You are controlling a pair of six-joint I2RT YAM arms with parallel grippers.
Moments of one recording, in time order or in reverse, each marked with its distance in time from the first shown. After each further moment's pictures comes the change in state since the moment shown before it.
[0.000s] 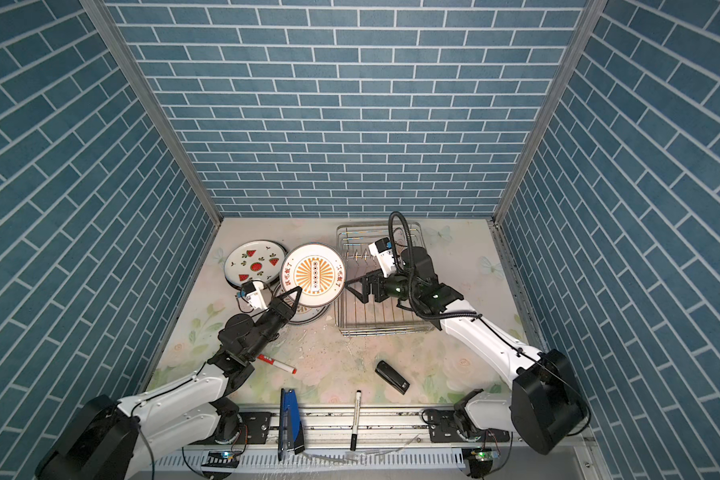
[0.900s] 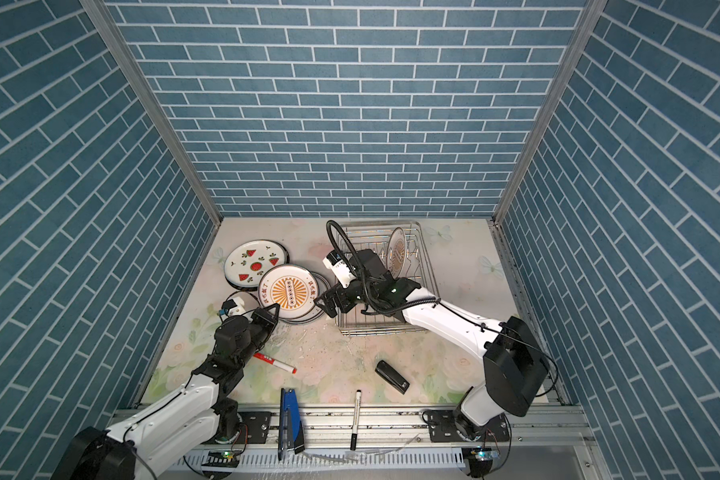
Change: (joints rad) left arm 0.180 -0.048 -0.061 -0.347 -0.042 -0.117; right arm 0.237 0.223 0.236 -0.178 0.240 -0.195
